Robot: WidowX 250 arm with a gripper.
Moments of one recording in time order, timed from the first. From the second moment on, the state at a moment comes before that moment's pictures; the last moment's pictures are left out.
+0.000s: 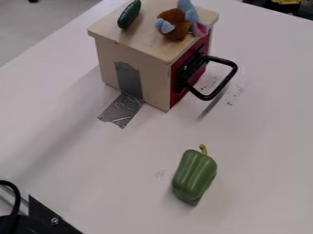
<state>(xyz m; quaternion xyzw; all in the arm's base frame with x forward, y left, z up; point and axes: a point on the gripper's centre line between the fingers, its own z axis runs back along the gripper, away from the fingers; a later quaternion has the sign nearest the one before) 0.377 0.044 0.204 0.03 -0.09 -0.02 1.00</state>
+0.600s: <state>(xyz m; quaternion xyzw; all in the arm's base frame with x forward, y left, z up) 0.309 -0.015 0.181 0.02 -0.06 -0.05 1.00</state>
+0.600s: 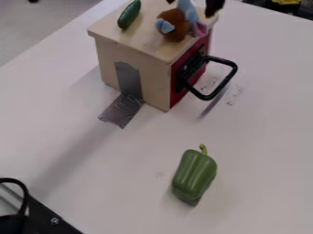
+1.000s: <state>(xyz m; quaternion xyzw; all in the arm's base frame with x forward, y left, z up) 0.225 -0.041 0.128 0.02 -0.02 -0.03 1.00</state>
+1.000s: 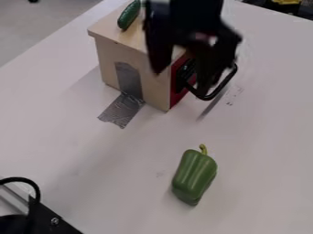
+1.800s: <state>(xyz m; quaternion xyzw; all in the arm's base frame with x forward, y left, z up) 0.201 -0.073 0.035 0.01 -0.03 -0.03 1.00</state>
